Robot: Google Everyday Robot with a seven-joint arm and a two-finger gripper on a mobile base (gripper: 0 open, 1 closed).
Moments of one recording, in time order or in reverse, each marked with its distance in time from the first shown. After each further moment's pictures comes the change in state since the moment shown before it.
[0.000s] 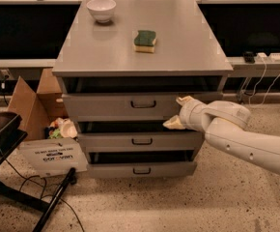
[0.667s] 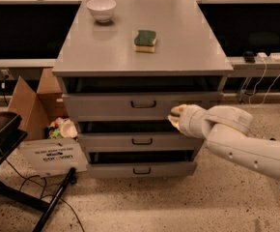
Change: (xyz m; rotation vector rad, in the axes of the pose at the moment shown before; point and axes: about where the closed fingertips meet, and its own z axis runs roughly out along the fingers) arm -0.002 0.024 -0.024 -0.037 0.026 -0.019
